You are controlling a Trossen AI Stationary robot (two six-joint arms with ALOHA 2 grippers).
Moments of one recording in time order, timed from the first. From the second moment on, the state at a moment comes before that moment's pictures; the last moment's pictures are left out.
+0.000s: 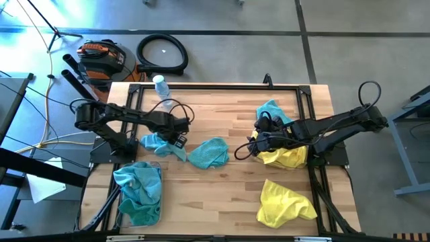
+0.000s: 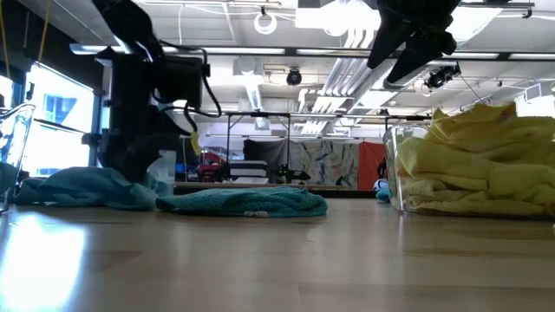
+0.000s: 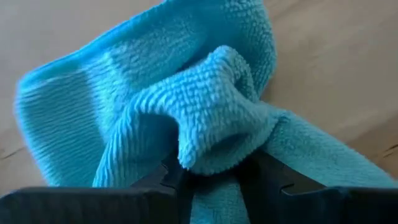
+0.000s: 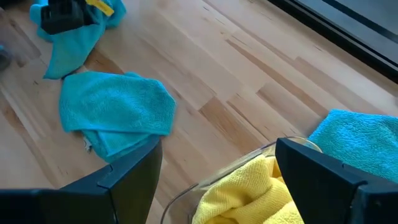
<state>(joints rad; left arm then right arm) 0.22 1.54 0.76 -0.76 -0.13 -0.84 0.22 1.30 1.11 -0.86 0.57 0.83</state>
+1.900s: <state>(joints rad) -1.09 1.52 1.65 -1.34 -0.03 -1.88 0.22 1.30 1.11 -0.90 0.58 0.99</state>
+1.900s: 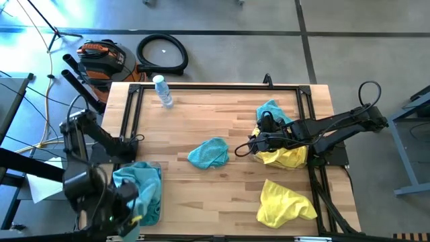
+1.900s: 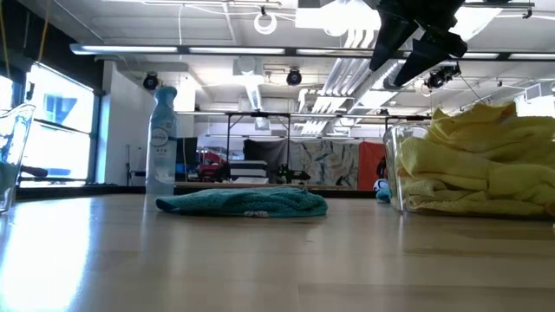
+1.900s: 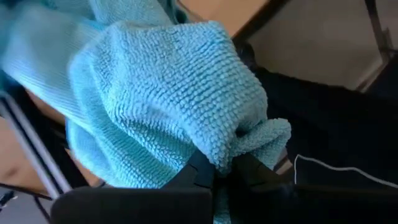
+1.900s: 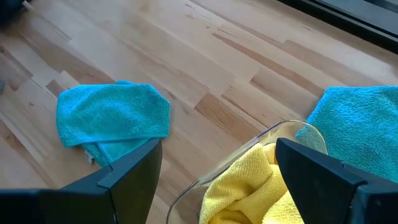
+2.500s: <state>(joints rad) -1.14 1.53 1.65 -1.49 -0.06 -1.95 0.22 1.30 1.11 -0.90 0.58 0.99</state>
